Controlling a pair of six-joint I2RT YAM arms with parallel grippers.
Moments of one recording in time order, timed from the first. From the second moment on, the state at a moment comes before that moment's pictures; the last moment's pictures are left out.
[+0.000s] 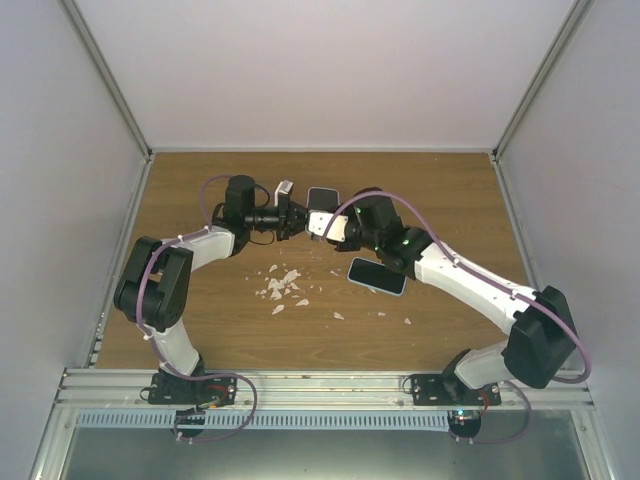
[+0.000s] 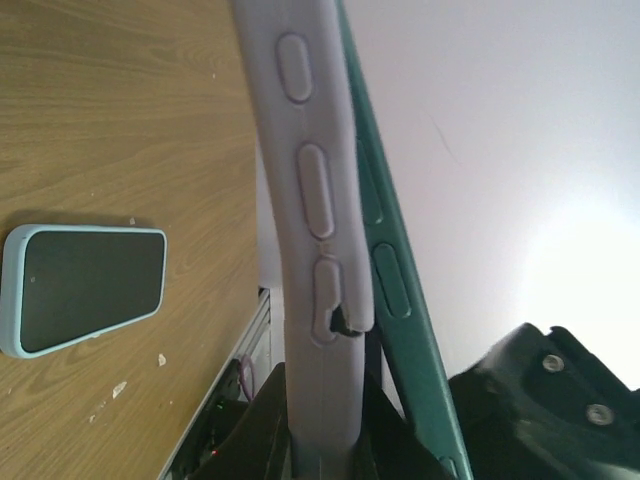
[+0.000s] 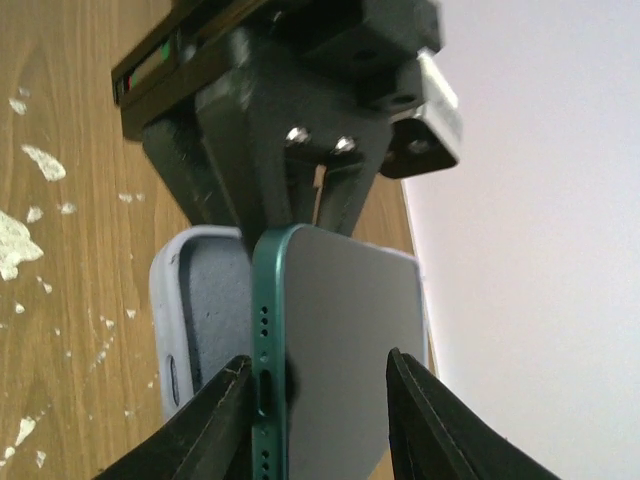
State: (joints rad) left arm -0.31 1.75 0.98 0.46 1.11 -1.27; right arm 0.73 1.42 1.12 -0.22 -0.04 -0.95
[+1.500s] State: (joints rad) left arm -0.26 1.76 0.96 0.42 1.19 -1.29; right arm 0.91 1.46 0.91 0.21 0.40 -1.17
